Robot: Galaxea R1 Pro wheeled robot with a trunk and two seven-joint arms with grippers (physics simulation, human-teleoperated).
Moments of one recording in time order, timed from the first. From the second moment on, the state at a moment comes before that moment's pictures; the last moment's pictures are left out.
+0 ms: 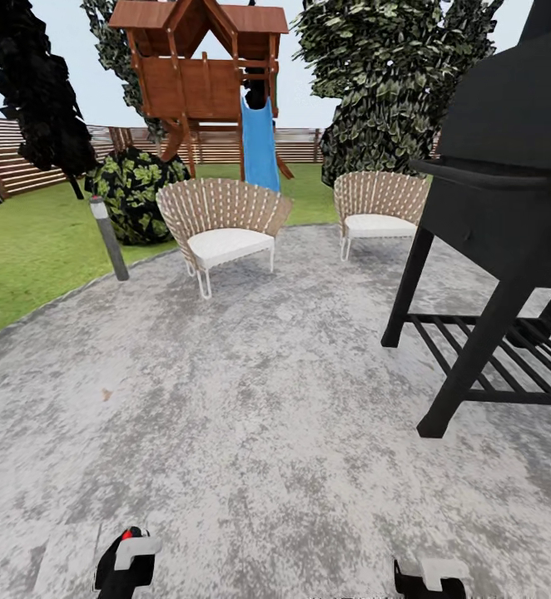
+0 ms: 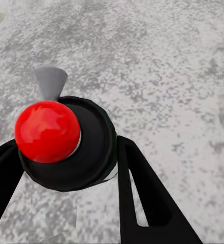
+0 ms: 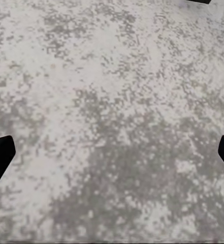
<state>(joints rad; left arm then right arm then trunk) -0.25 0.08 -0.05 -0.49 0.00 -0.40 0.16 -0.26 -0.07 0.01 -0.38 0.02 -0.35 -0.19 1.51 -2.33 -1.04</state>
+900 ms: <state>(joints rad) -0.23 0.08 -0.05 -0.49 0.00 -0.40 0.16 -0.26 -0.07 0.00 -0.38 0.02 -0.35 -0.19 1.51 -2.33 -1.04</state>
